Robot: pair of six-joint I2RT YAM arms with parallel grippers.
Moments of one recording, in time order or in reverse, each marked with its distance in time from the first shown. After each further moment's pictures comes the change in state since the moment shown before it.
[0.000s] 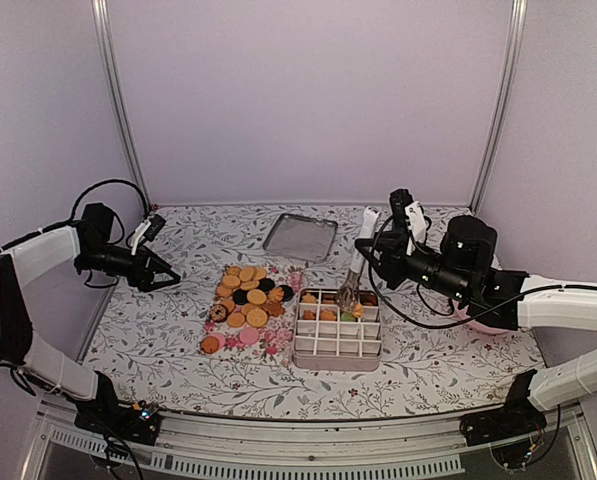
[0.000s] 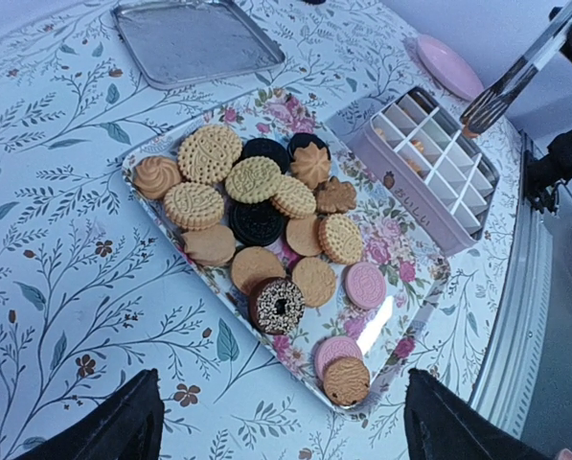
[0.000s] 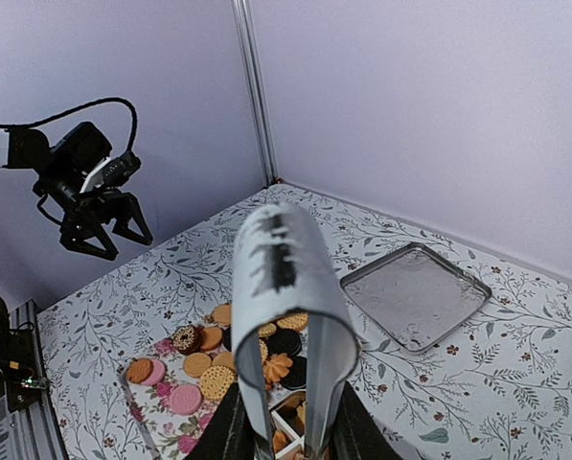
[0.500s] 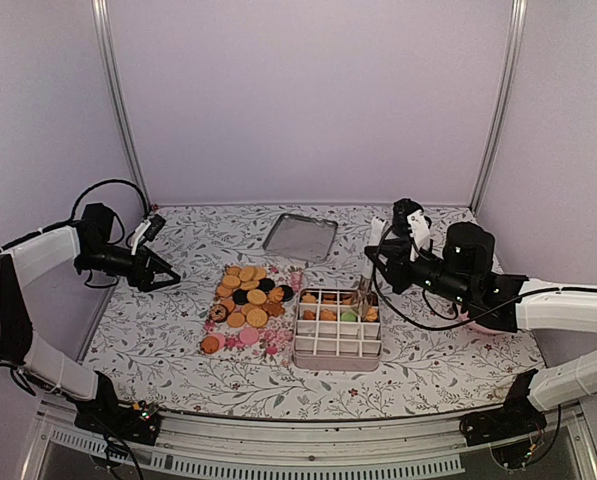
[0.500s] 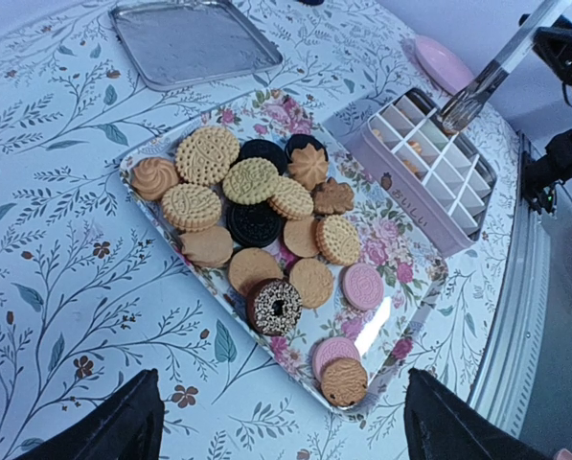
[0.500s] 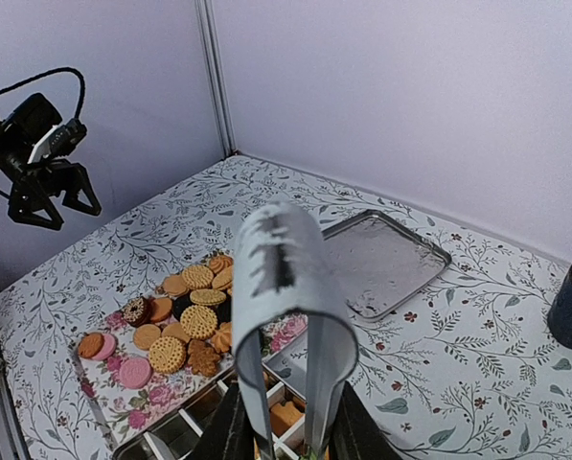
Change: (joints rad) left arm 0.000 0.001 0.000 -0.001 0.006 0.000; right arm -0.053 -0.003 -0.053 -0.023 0.034 -0.033
